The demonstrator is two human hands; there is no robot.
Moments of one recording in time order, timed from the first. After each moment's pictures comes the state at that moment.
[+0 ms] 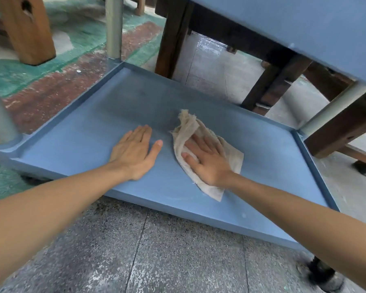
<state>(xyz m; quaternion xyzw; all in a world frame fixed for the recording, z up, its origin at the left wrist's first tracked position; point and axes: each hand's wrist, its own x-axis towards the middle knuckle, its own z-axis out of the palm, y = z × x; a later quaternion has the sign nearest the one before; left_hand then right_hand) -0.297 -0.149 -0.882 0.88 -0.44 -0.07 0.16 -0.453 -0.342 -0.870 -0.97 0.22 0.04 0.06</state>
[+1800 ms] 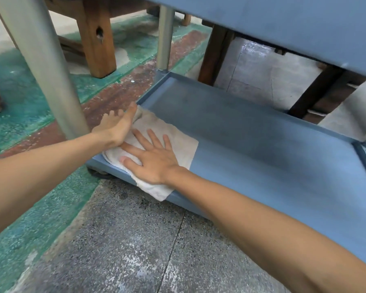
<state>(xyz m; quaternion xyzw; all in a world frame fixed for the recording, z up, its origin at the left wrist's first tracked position) -0.205 -0.054 -0.827 0.94 -0.13 -0.16 0.26 -0.314 -0.157 -0.870 -0.99 0.00 0.08 0.11</state>
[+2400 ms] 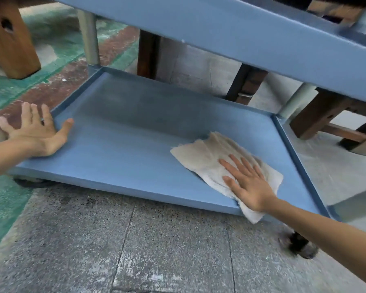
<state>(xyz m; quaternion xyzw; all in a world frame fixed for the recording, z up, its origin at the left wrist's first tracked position) -0.165 -0.051 -0.882 0.97 -0.20 -0.11 0.03 -0.645 -0.385 -0.868 -0.96 0.29 0.04 0.07</state>
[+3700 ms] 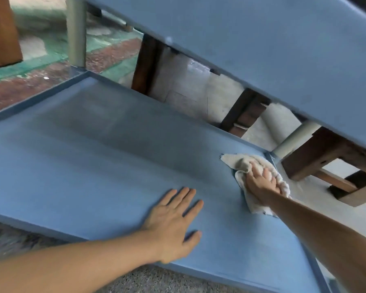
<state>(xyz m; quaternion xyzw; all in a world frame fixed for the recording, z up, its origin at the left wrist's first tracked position) -0.461 -0.247 -0.887 0.75 -0.65 -0.07 0.09 -0.587 -0.565 -0.850 -0.82 0.57 0.01 0.05</state>
